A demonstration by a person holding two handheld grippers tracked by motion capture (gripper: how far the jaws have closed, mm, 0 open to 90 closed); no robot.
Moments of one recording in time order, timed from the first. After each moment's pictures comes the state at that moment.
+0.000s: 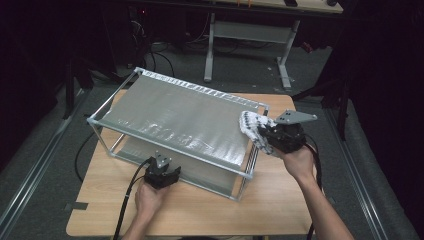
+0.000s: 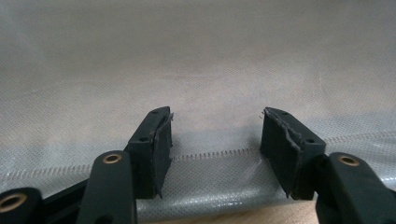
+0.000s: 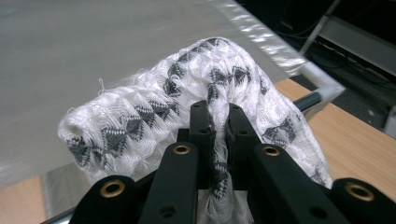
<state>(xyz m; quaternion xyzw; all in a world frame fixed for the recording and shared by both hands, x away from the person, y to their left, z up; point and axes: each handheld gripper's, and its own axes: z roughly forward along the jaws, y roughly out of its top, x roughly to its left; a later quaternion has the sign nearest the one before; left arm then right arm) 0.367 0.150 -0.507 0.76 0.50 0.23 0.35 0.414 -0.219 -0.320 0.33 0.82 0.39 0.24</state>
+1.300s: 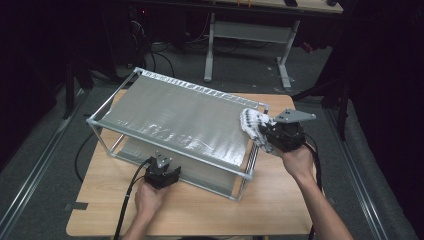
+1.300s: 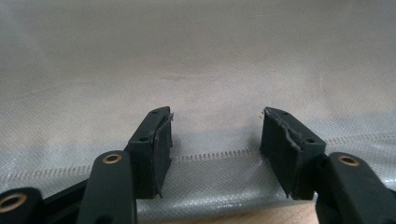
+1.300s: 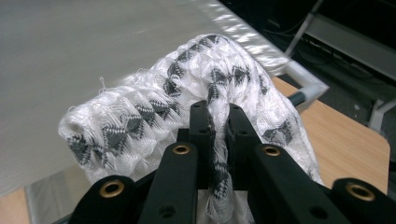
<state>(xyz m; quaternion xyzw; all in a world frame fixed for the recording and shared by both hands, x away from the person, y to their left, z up) 0.367 0.150 -0.506 0.76 0.50 0.23 0.35 0.409 -0.214 -0.318 0.33 0.82 0.38 0.26</state>
